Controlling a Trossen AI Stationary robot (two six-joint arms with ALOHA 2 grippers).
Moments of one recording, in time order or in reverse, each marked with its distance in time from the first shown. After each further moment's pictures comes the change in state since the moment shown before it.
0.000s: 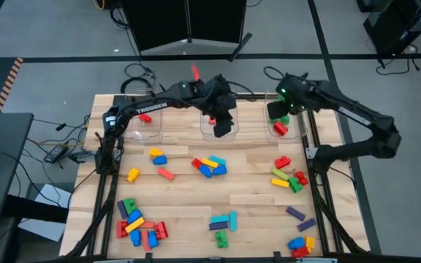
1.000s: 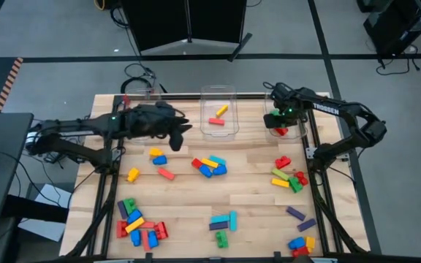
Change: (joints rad) left arm -0.186 -0.895 -0.968 0.475 -0.456 -0.361; right arm -0.230 0.198 -0.379 0.330 -0.242 -0.097
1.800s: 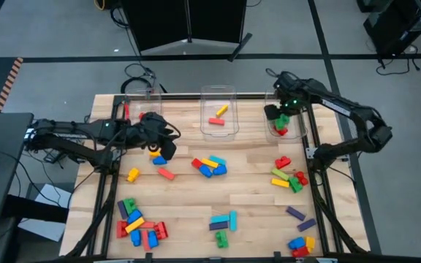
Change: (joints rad) left arm -0.167 -0.035 0.000 -0.331 -0.216 -0.273; right arm 0.028 -0.110 0.203 -0.127 0.003 -0.087
